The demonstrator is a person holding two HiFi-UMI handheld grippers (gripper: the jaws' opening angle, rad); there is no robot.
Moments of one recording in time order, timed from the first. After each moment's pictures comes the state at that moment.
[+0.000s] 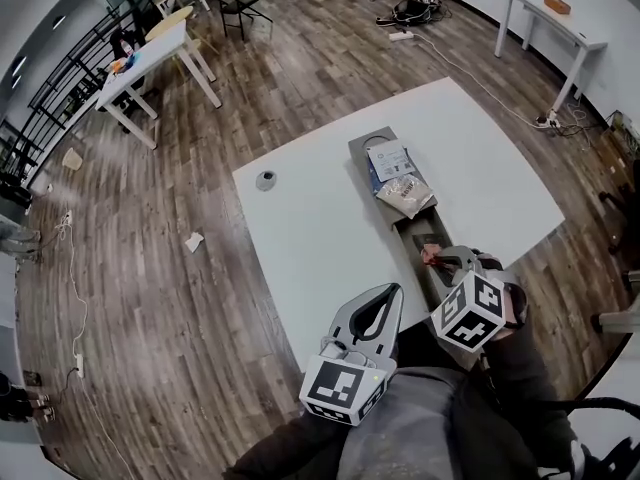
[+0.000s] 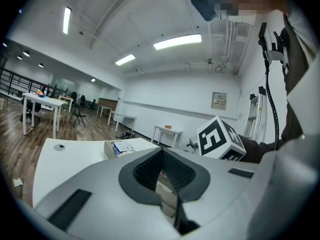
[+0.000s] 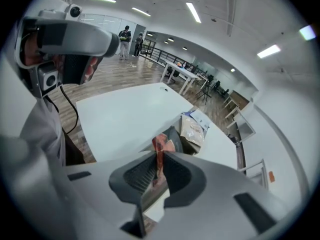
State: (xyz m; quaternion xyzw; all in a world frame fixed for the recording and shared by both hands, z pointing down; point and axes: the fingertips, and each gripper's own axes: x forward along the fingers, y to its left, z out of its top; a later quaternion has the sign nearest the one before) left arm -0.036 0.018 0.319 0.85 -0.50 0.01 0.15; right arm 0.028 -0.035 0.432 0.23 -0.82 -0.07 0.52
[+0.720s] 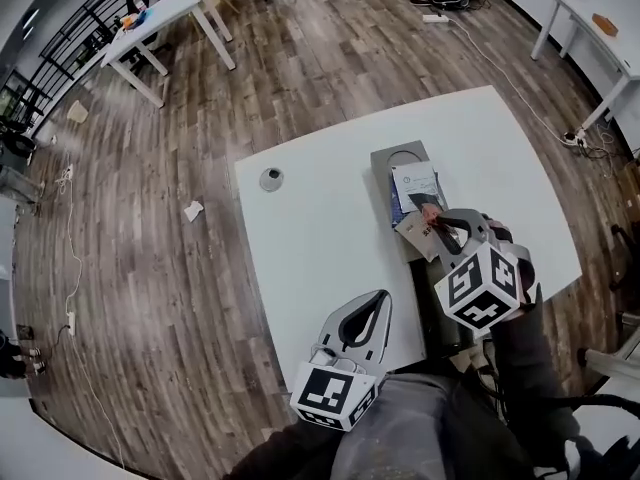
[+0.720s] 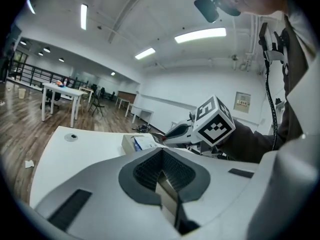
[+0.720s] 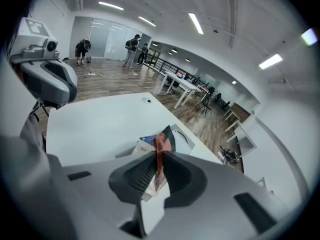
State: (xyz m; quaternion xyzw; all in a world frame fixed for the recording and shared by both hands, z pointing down) left arm -0.080 -0.064 0.352 0.80 -0.57 0.01 0.21; right arm -0.022 -0.183 0.398 0.22 -0.84 -0.12 0.47
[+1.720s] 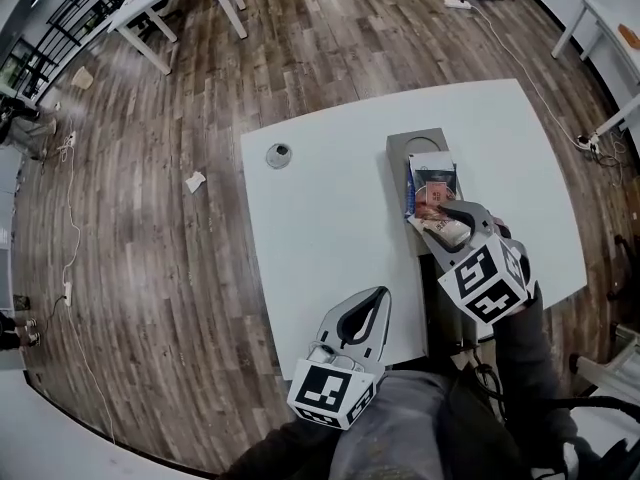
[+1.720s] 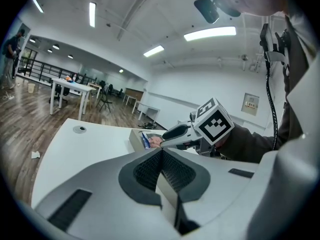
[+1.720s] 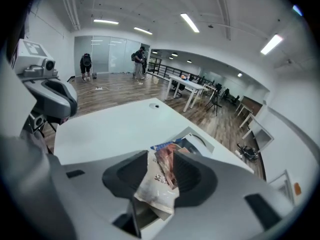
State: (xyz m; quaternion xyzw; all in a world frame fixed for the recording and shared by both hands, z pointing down) left arm -0.094 -0.065 0.375 0.76 -0.59 0.01 0.25; right arm -0.051 -0.182 0.425 0.16 -0.88 -0.05 0.44
